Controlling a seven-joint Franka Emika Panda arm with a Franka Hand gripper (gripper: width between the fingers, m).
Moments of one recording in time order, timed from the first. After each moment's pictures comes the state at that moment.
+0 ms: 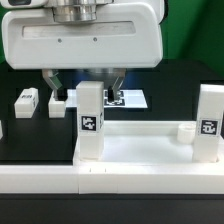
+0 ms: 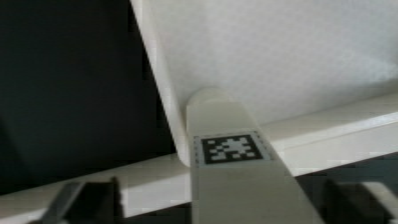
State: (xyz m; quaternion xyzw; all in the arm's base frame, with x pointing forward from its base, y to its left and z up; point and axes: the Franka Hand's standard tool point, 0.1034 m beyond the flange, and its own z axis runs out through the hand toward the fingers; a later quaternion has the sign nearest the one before) arm 0.623 -0.059 0.108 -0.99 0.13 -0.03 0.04
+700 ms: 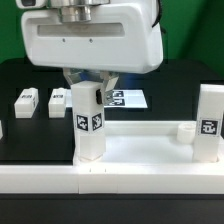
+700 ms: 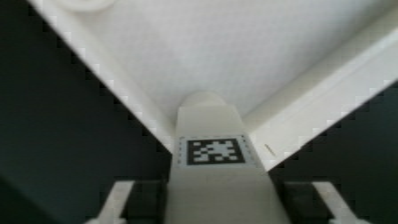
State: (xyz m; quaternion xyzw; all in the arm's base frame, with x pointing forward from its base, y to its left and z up) arm 0.624 -0.051 0.107 -0.90 0.43 -0.03 0.06
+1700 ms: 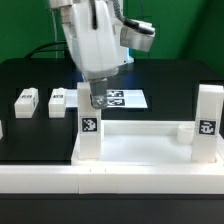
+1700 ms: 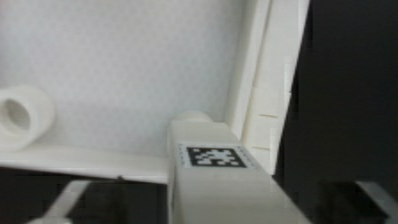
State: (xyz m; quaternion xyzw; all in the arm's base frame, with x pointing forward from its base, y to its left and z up) arm 0.629 -0.057 0.107 -0.83 0.55 -0.02 0.09
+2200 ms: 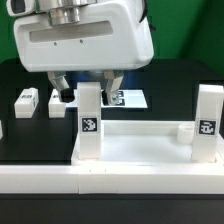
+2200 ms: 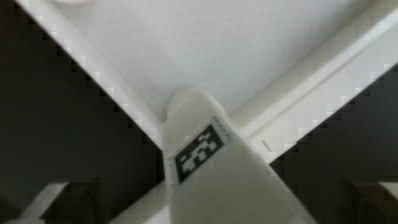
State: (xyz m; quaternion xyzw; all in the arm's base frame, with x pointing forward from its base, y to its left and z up) arm 0.625 -0.059 0.105 -0.95 0.31 -0.04 0.09
